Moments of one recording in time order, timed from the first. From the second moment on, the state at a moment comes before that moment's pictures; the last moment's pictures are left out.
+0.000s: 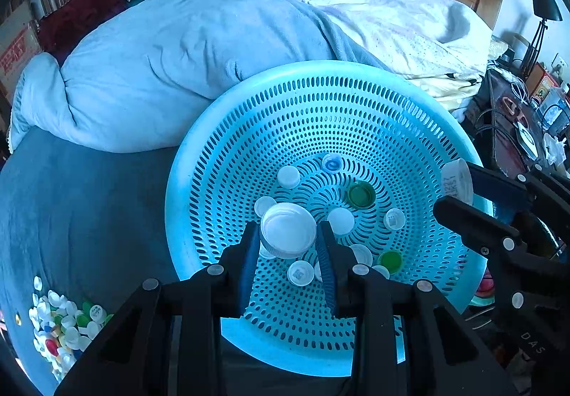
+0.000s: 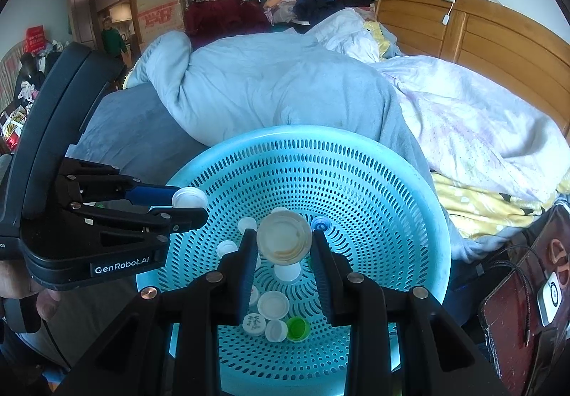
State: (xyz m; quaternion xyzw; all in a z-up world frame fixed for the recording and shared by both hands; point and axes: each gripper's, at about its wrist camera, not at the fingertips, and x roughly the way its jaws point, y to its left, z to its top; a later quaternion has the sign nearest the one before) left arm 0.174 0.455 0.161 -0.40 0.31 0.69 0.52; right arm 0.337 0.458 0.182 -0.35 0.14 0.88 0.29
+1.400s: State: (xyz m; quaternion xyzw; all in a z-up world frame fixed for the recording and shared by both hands) left arm -0.009 -0.023 0.026 -0.49 0.13 0.86 0.08; right arm 0.173 0.223 0.039 -0.47 0.12 0.87 0.06
